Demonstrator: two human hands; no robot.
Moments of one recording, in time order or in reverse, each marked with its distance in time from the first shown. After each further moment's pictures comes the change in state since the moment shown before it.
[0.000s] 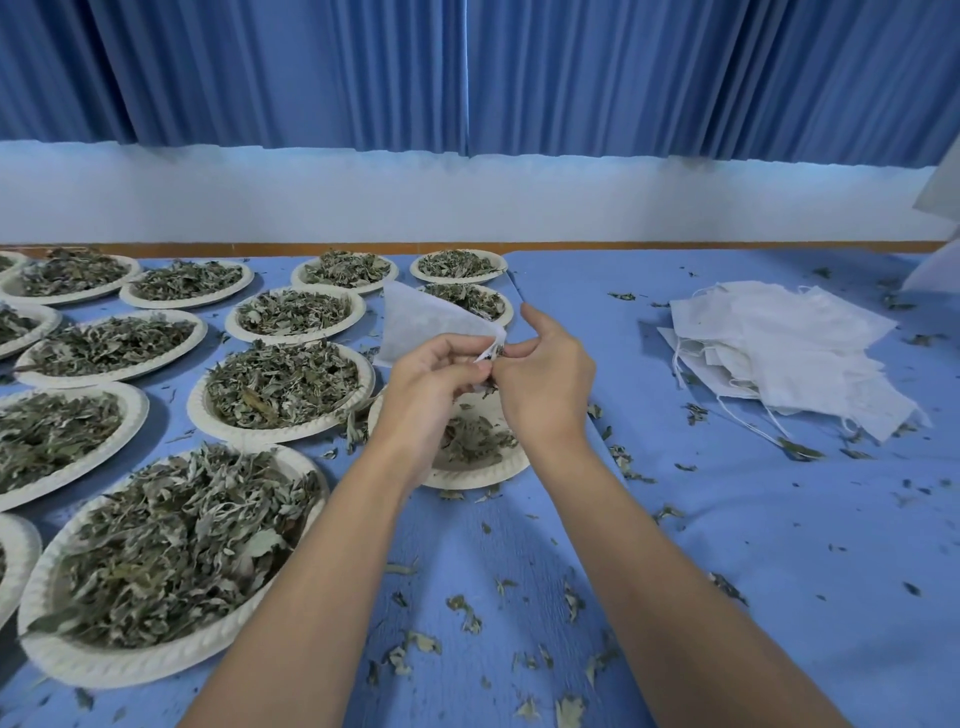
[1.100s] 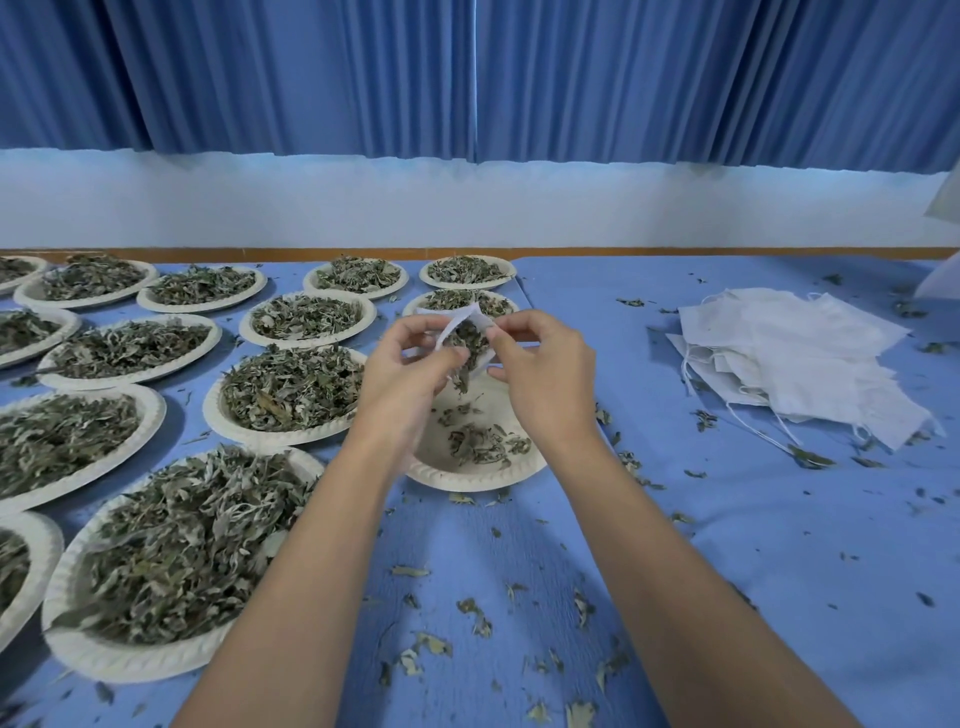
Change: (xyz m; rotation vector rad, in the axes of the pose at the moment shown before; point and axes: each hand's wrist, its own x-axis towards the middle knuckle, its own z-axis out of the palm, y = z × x) left_hand 0.002 0.013 -0.015 0.052 0.174 0.022; right_hand 0.007 0.000 0.004 0.141 -0.057 -0.083
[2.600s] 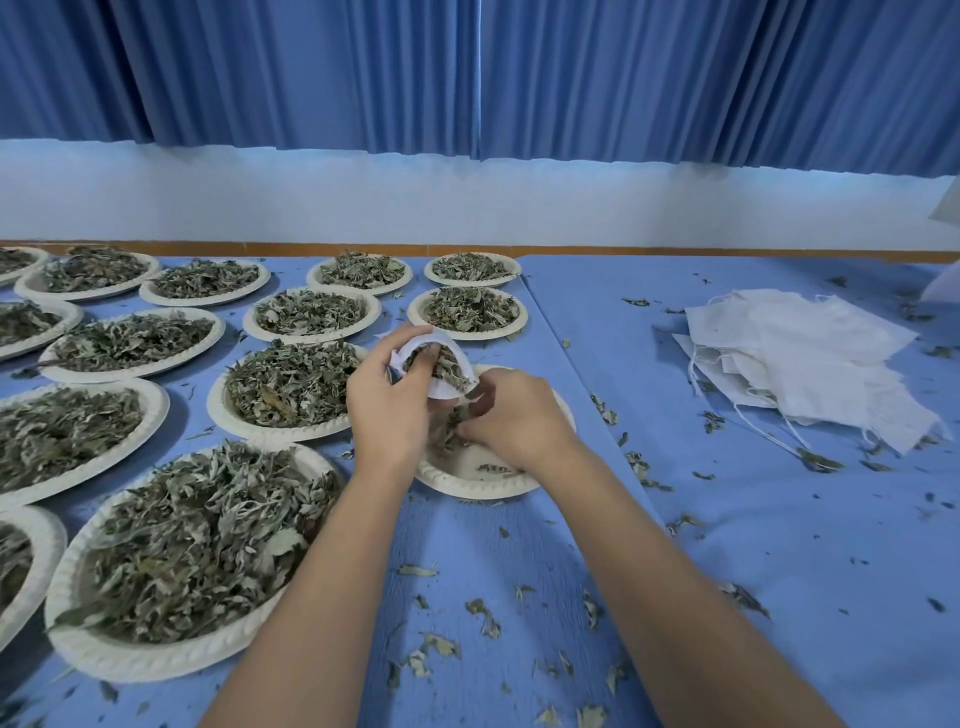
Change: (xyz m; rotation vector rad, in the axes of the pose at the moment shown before) left_hand 0.004 -0.029 -0.011 0.034 0.253 0.166; right_hand -0.002 0.020 0.013 -0.639 -0.504 0.095
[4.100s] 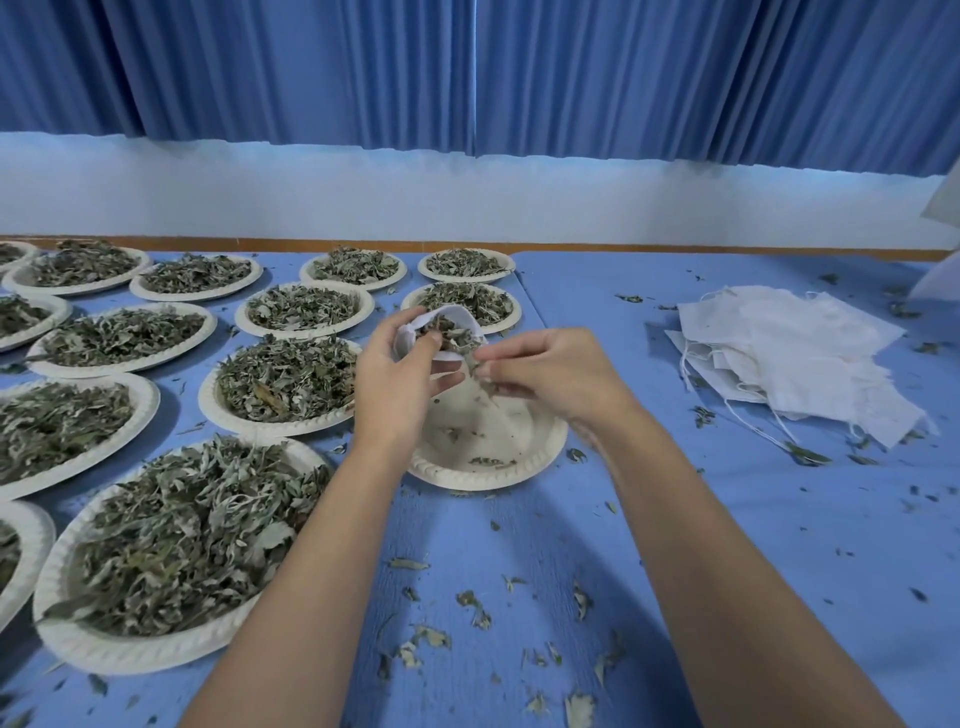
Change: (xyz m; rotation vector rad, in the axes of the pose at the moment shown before) left_hand 0.000 0.021 0.011 -0.110 -0.093 -0.182; right_hand -0.018 0.001 -0.045 0.844 -0.005 -0.008
